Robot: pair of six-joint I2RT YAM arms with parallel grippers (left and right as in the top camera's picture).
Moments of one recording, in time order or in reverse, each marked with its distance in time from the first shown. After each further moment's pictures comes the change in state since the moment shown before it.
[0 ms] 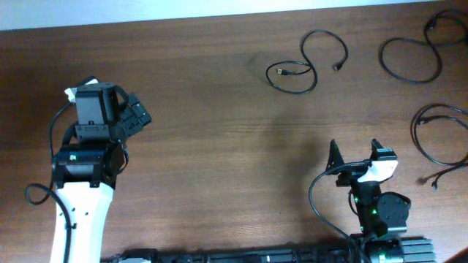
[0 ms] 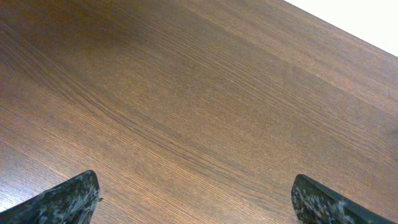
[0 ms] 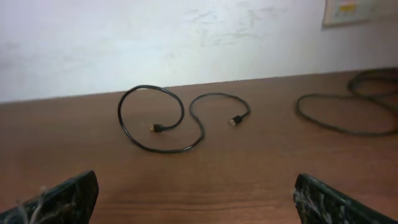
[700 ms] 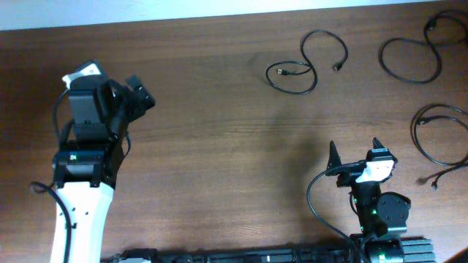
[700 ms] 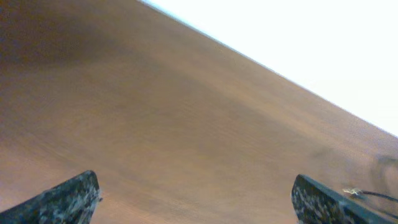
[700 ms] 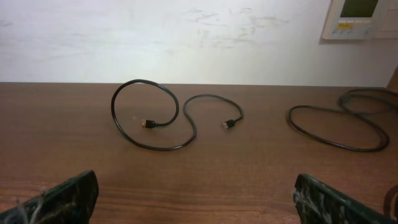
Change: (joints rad) left arm 0.000 0.000 -0.002 0.220 0.155 -0.009; right arm 0.000 0.000 -0.002 0.003 0.000 -0.099
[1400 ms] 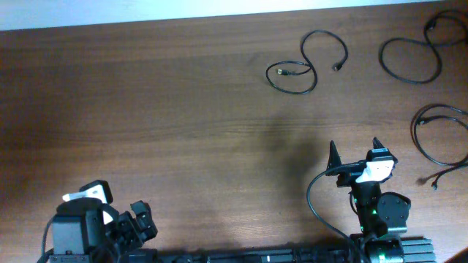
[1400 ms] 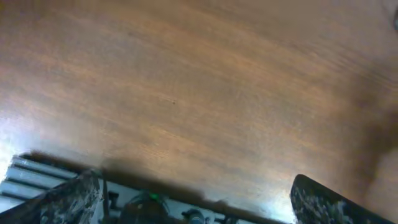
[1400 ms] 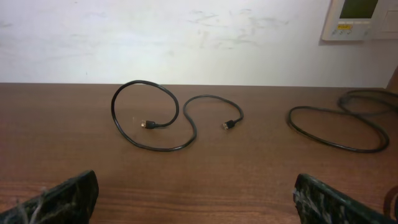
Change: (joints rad) left arm -0.014 -0.564 0.006 -0.970 0.084 0.060; right arm 0.000 -0.003 -0.001 0.001 0.000 0.000
